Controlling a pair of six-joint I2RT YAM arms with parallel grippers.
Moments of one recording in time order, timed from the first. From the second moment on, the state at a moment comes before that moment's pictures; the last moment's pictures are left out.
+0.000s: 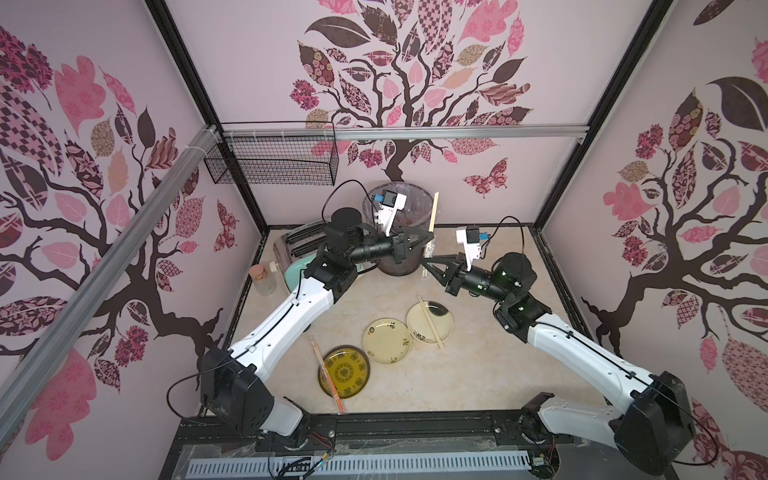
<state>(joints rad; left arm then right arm) -0.54 1.47 1.38 0.12 0.76 -0.53 0.52 1.20 0.88 0.46 -0.62 0.53</state>
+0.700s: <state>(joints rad) -0.56 1.39 1.22 0.23 0.63 -0.53 0.53 1.25 0.98 0.34 -0.60 0.51</state>
